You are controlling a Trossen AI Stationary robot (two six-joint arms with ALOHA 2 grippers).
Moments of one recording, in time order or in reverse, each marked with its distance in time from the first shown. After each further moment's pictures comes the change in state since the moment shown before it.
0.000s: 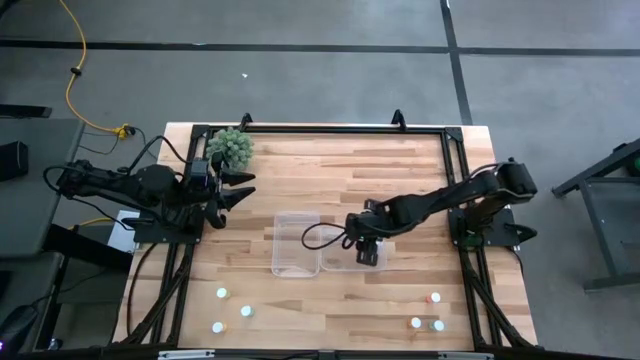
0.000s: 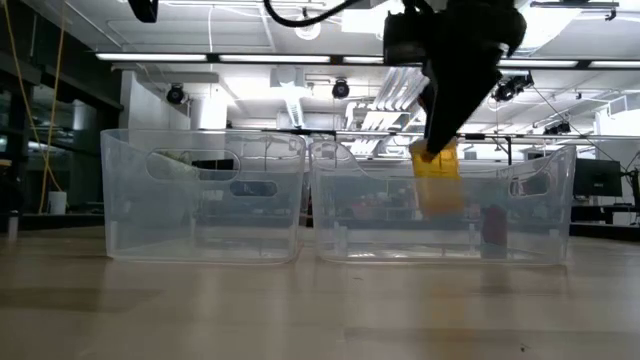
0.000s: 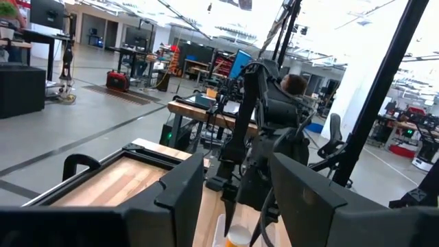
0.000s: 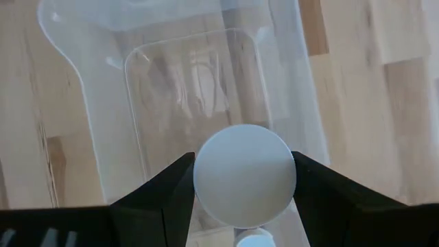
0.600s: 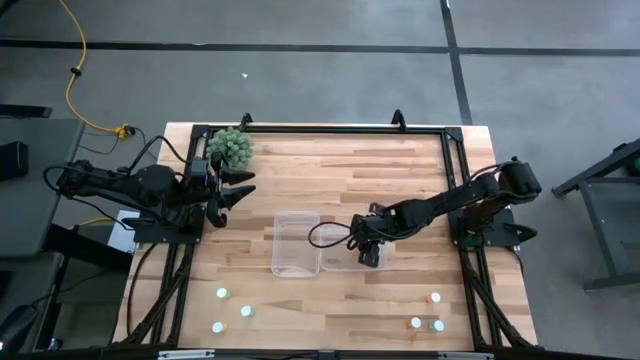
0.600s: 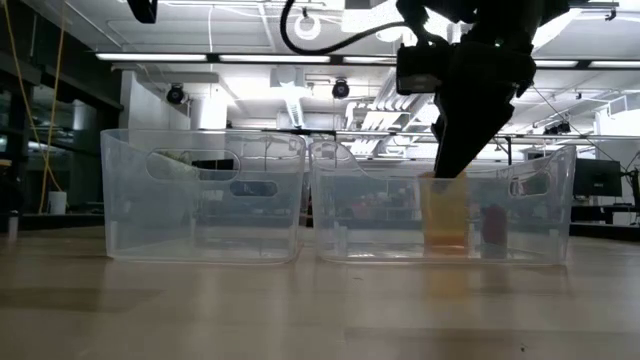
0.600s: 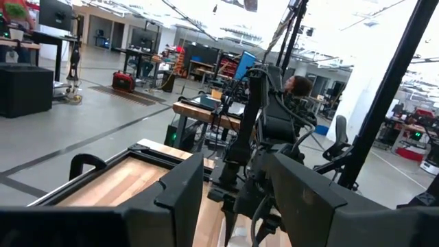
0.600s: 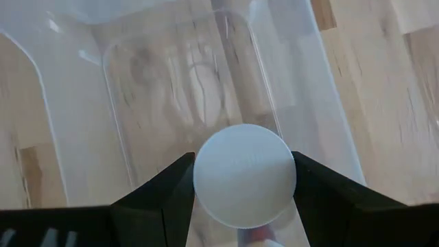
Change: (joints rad) left arm 0.000 0.000 0.000 0.001 -0.023 0.000; right arm 0.002 -0.027 -0.177 0.199 0.010 0.077
